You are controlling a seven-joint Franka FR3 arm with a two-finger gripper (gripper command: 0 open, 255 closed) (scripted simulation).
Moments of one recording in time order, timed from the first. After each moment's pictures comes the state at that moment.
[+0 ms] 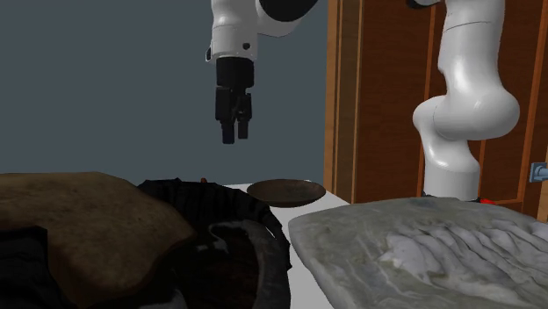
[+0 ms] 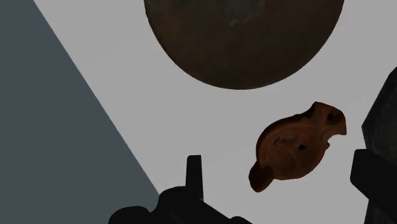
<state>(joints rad) 0.03 -0.07 0.18 -2.13 -0.03 2.07 0.36</state>
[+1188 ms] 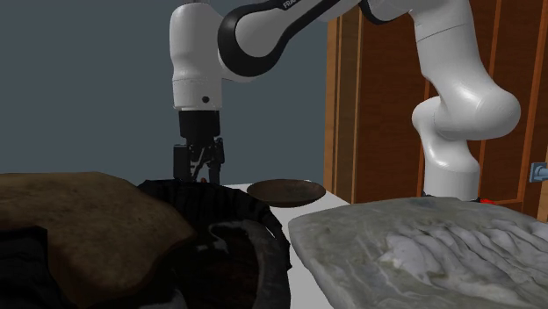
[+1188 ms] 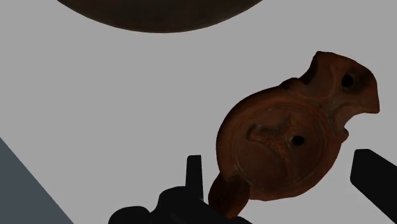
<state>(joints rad) 0.07 0.26 0.19 -1.98 -0.09 2.21 0.49</state>
